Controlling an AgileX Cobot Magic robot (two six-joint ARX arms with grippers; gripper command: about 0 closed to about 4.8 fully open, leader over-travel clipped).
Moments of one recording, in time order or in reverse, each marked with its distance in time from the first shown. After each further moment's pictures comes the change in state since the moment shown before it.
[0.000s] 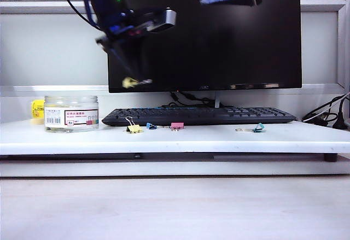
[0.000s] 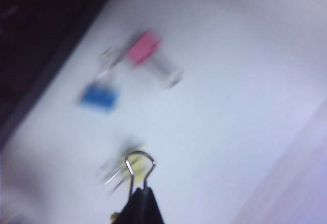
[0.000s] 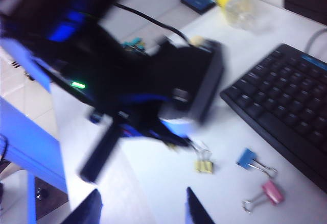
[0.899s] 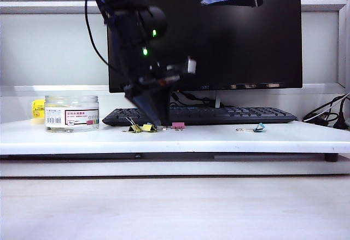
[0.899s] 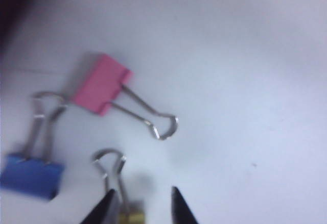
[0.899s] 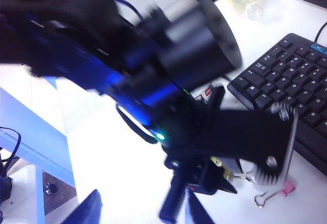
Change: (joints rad) left arm -0.047 0.183 0.006 0.130 -0.005 -0.056; right arm 0.000 -0.002 0.000 -0.040 -0.010 -0.003
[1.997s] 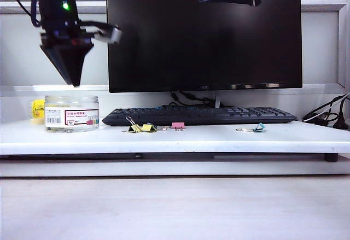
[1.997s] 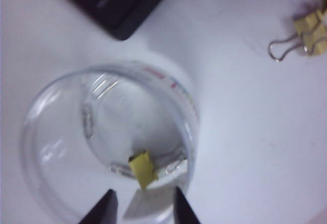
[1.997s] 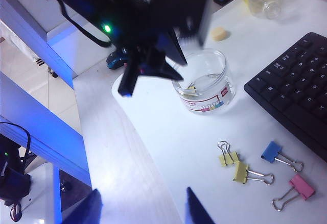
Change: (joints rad) left arm 0.247 -0.226 -0.047 -0.212 -0.233 0.211; right arm 0.000 0.000 0.000 -0.008 -0.052 0.011
